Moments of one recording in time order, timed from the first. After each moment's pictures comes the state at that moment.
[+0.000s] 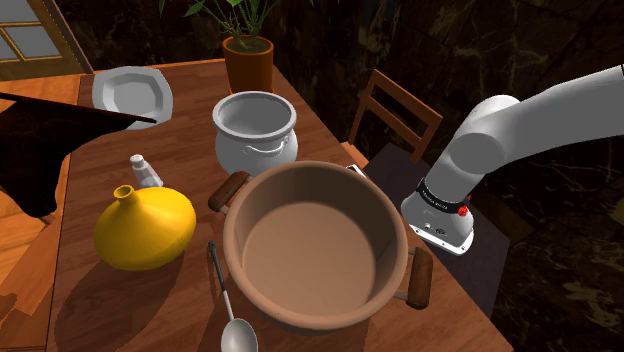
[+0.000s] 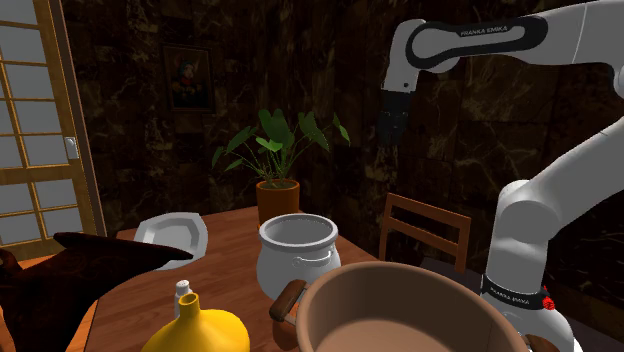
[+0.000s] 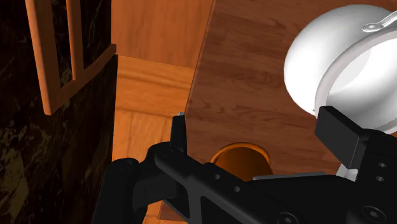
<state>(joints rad) -0.02 -0.74 -0.05 -2.30 -0.04 1.69 0.06</state>
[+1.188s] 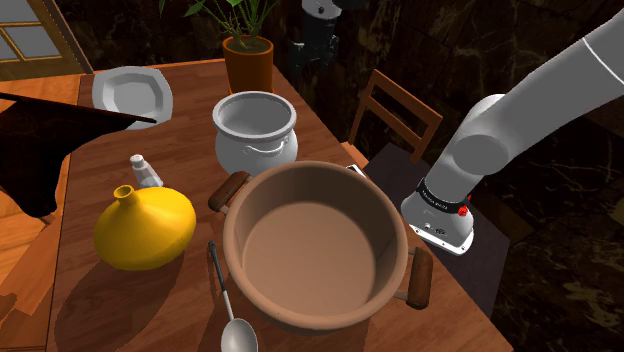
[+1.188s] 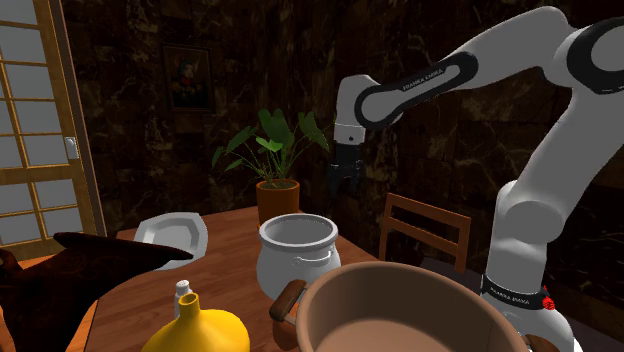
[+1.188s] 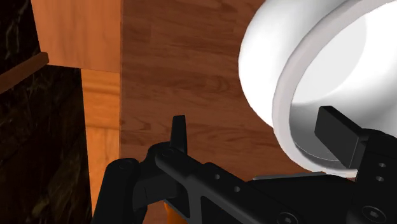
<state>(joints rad) 0.04 -0.39 0.17 -2.40 0.04 2.10 0.36</state>
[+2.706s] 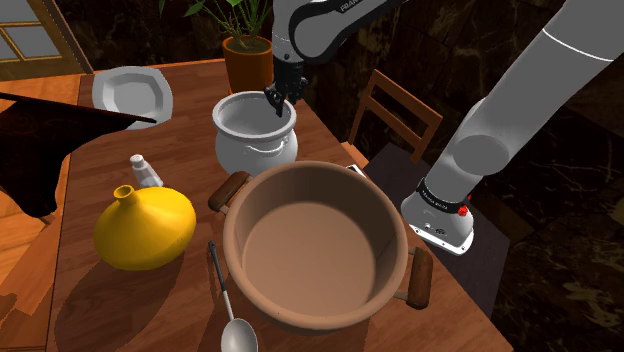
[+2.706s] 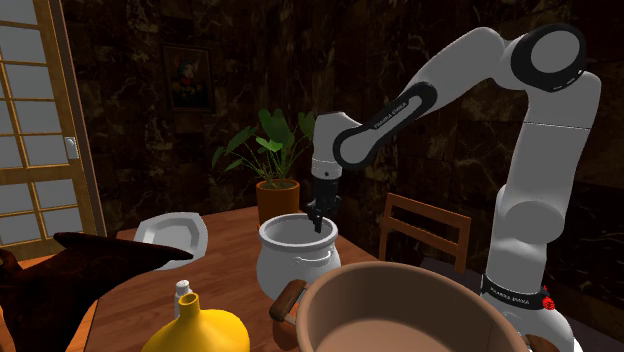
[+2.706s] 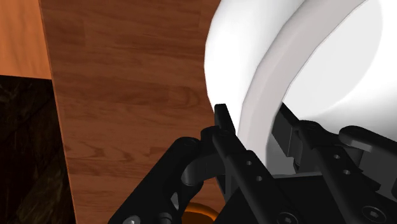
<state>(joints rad) 0.05 -0.11 0.25 -2.38 -0.01 2.34 0.51</state>
